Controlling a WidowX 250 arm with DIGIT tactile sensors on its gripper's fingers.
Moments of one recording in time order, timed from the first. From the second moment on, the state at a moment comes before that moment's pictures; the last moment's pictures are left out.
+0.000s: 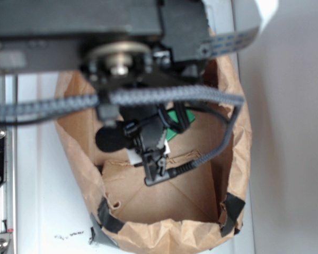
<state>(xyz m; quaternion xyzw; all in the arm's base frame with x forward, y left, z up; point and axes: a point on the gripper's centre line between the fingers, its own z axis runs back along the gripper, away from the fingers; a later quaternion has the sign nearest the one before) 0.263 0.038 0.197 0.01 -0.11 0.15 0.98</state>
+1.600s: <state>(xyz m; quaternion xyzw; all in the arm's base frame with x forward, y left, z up) 0.300 0.060 0.132 -0.01 -0.13 0.34 0.93</state>
